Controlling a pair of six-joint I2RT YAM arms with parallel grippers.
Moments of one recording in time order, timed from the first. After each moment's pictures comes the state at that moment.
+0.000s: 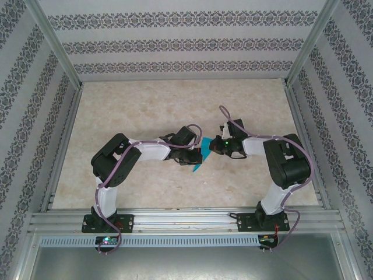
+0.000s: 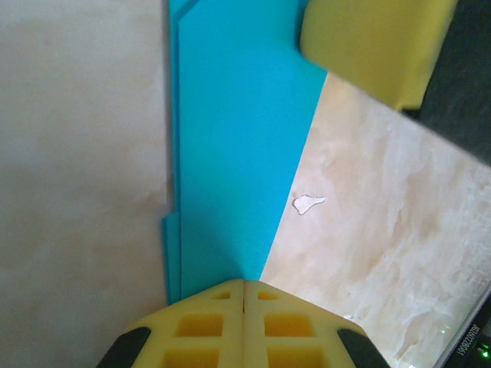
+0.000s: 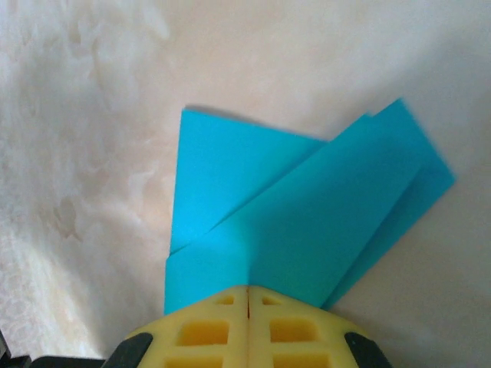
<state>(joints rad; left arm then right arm) -0.74 1.98 1.13 -0.15 0.42 -0.74 0.26 1.75 0.77 -0.01 -0.53 0.62</state>
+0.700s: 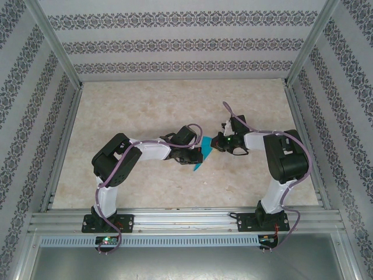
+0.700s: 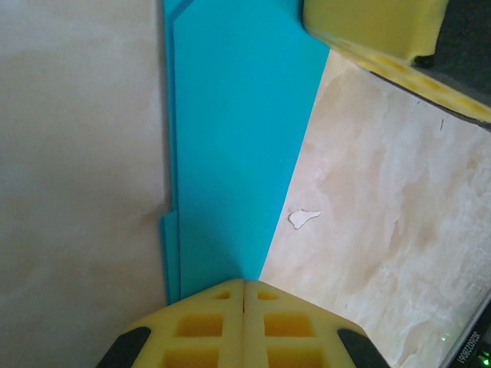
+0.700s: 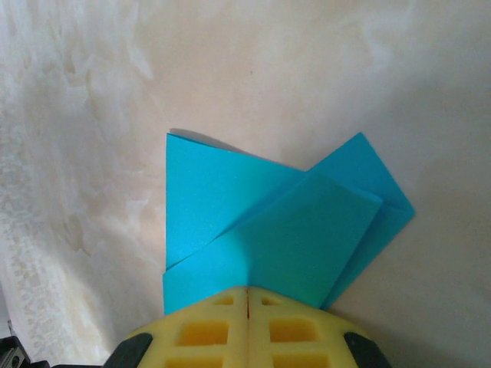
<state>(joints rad) -0.74 1.99 1.14 -0.14 0.41 -0.74 0.20 1.81 0.85 -0.09 -0.60 0.60</state>
